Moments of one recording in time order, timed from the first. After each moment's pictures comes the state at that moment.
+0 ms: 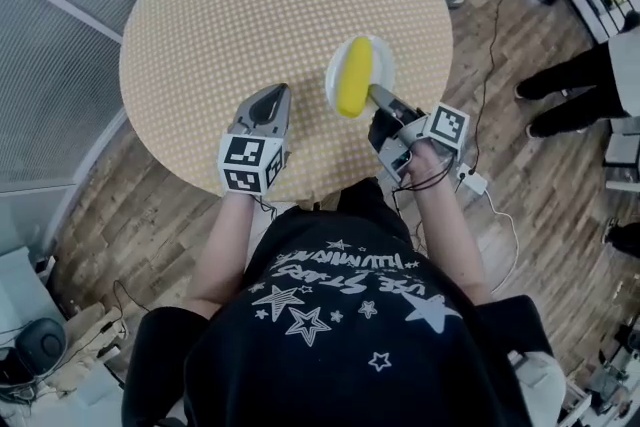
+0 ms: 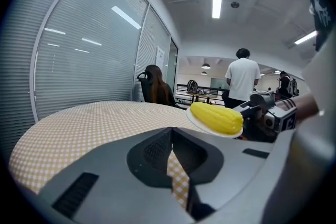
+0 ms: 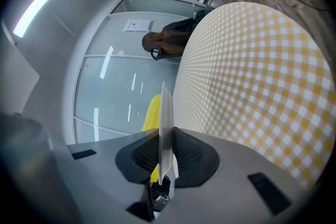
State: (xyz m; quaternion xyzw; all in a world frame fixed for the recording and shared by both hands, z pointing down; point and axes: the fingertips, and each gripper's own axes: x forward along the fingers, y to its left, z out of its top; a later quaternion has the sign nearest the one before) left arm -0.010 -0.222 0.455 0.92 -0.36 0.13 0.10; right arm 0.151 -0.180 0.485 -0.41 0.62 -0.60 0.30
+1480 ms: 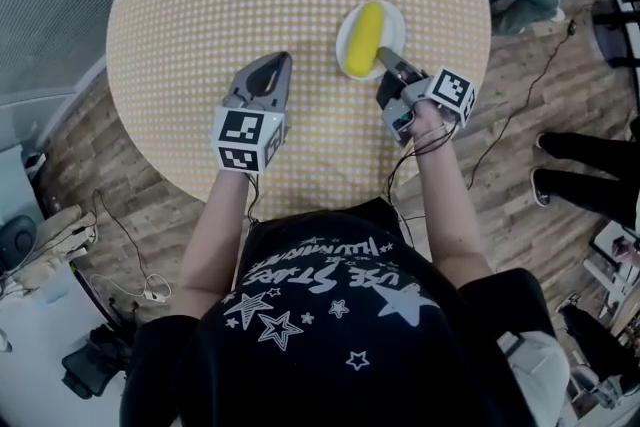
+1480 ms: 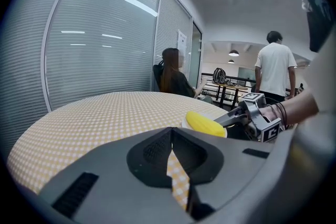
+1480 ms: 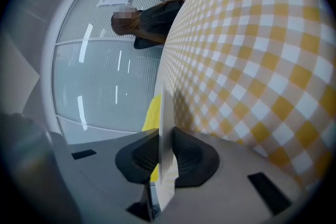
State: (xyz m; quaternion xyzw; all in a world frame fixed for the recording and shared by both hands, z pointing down) left arm 0.072 -0.349 0.498 0.84 -0.48 0.19 0.14; right arm 0.246 -0.377 0.588 -0.36 0.63 -0.67 0.17
